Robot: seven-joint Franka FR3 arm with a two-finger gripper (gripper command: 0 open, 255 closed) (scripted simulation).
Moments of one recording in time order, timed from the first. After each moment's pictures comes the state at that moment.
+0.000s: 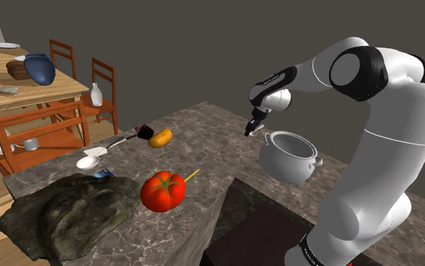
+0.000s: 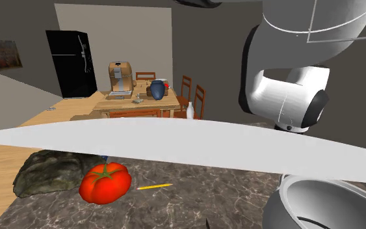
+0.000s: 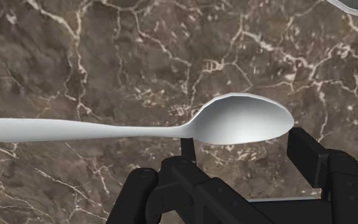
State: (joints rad) arm -0.34 0.25 -0.15 -2.10 0.18 2.47 -0.86
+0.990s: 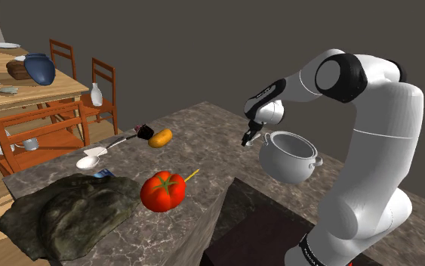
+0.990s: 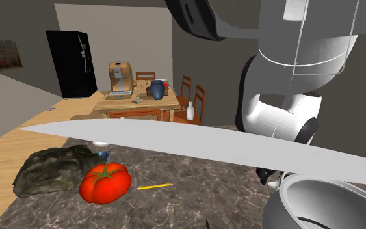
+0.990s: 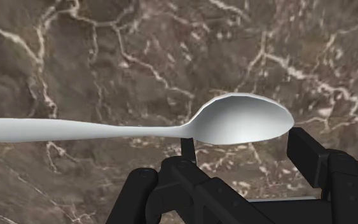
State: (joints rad) arm -0.36 0.37 -0.13 -2.12 0.24 2.61 -0.91
